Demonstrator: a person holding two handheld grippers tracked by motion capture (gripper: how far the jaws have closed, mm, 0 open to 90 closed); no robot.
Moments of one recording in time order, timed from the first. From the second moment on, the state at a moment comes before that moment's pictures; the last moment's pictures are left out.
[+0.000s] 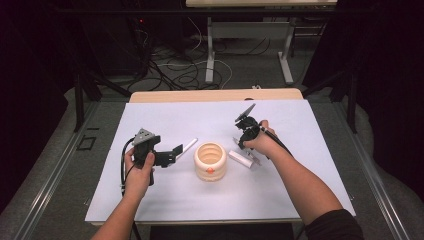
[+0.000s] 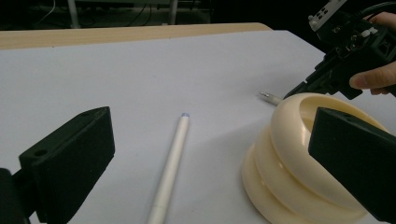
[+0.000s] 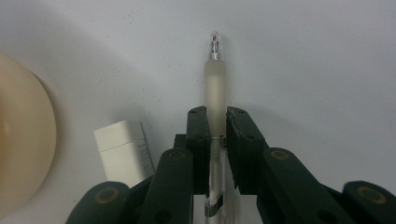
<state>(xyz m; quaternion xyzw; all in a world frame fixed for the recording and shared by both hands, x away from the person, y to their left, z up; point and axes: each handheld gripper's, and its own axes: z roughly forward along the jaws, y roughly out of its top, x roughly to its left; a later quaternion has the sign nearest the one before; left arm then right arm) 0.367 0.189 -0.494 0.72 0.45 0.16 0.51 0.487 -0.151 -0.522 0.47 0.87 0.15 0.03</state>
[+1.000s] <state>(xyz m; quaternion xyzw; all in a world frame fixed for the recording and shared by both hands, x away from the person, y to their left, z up) 0.366 0.181 -0.484 0.69 0.46 0.13 0.54 0.460 -0.167 -0.474 0.44 0.84 0.30 0.06</state>
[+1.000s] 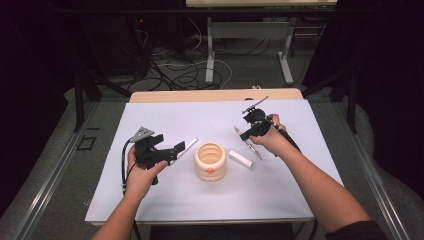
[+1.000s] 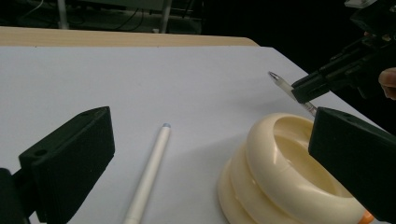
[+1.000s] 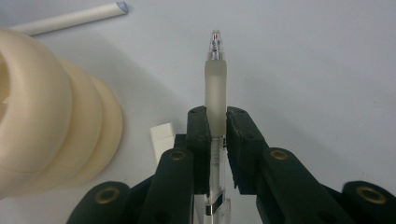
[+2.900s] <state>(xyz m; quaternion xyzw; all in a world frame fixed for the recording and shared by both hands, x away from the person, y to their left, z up) 0.337 0.120 -0.429 0.72 0.41 0.05 0.55 0.343 -0.144 -0.437 0.34 0.82 0.45 0.07</state>
